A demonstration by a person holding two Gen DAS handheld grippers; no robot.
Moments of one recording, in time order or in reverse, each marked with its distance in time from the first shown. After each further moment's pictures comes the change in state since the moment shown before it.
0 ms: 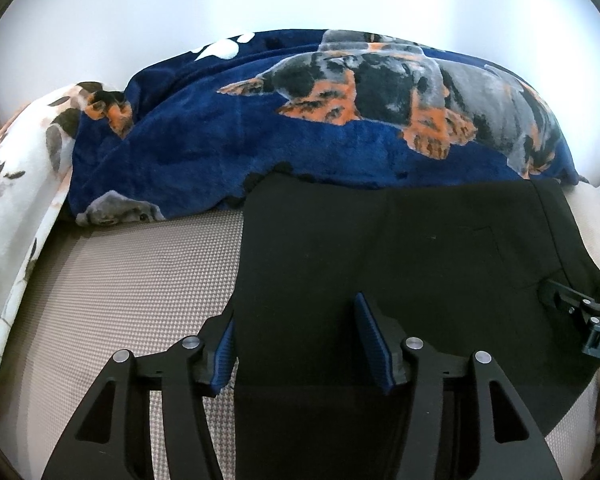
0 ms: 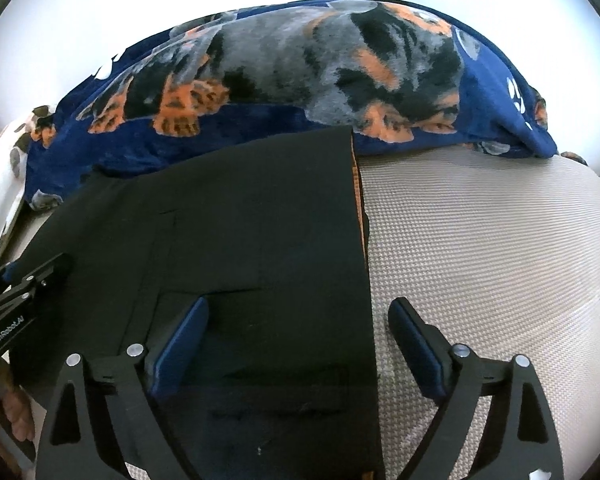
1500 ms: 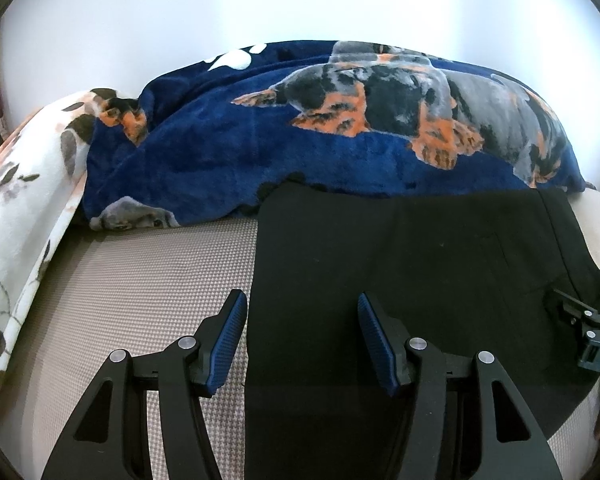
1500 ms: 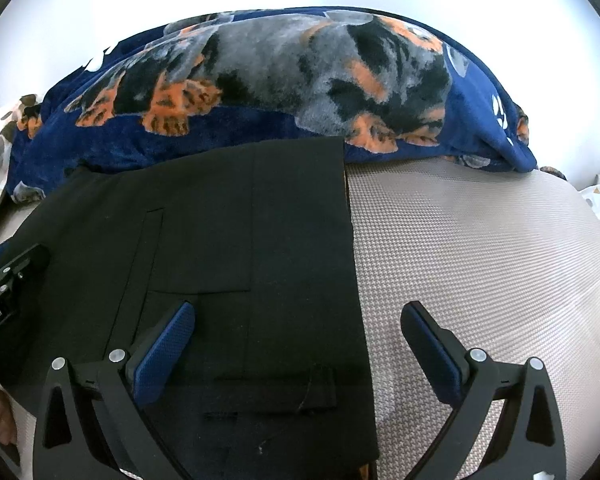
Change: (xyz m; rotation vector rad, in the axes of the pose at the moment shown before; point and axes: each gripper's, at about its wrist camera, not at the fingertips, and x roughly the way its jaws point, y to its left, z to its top) left arm -0.009 0.005 0.001 -0.009 -0.035 0.035; right arm -0.002 0.007 0.002 -0.044 -0.019 -0.083
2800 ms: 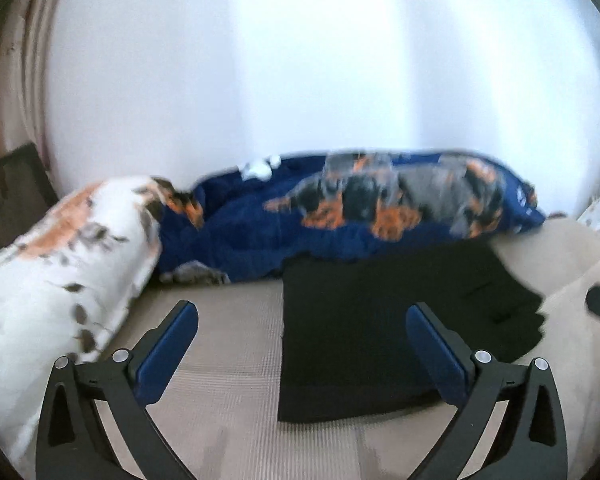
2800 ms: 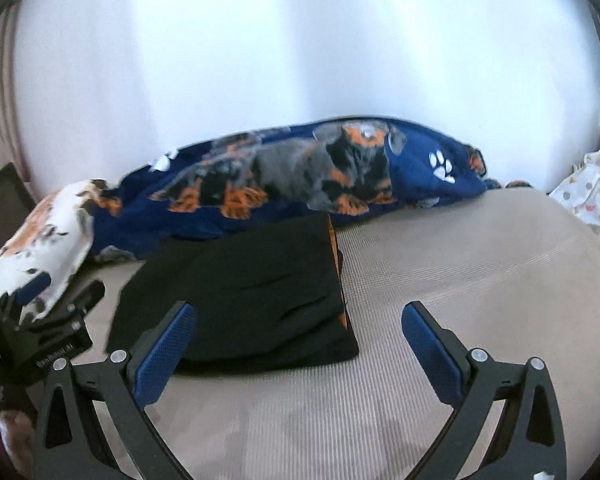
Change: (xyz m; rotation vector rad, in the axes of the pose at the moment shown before) left arm -0.170 -0.008 -0.033 0.036 -0.320 0.050; right arm -0.181 -0.018 -0.069 0.104 -0.319 0.142
